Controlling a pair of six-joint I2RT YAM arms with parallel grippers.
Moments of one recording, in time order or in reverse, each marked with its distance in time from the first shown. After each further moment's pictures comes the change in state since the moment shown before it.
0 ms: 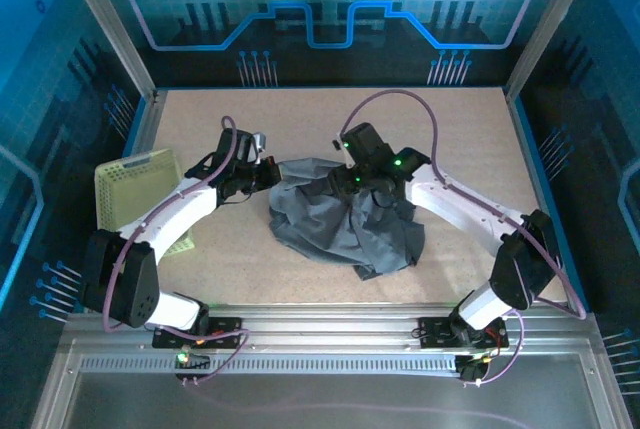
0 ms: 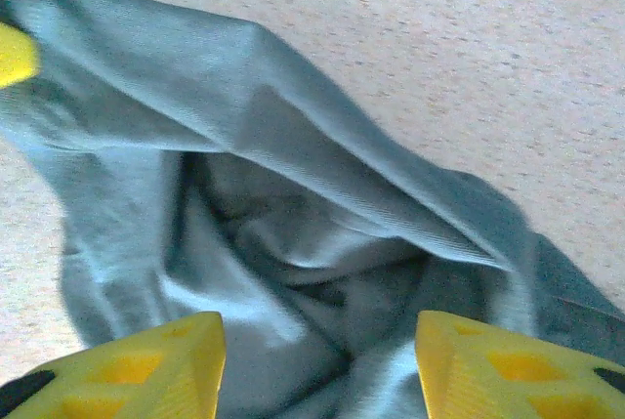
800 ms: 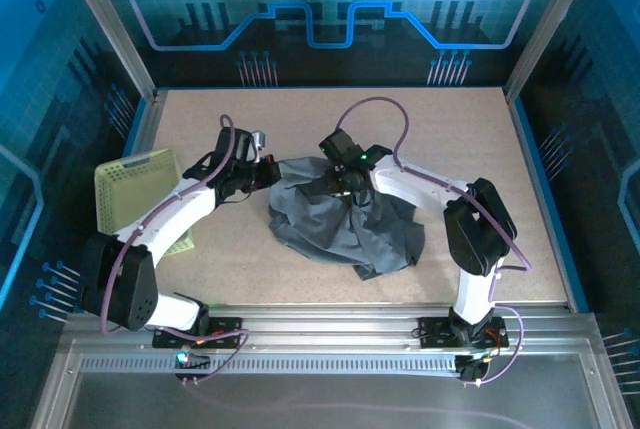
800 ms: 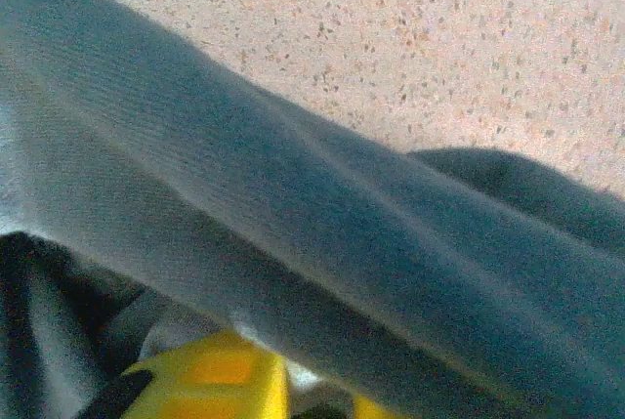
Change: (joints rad) left arm 0.000 -0.016 0.004 0.002 0.007 -0.001; right arm -0.009 0.277 0.083 0.001 0.086 0.217
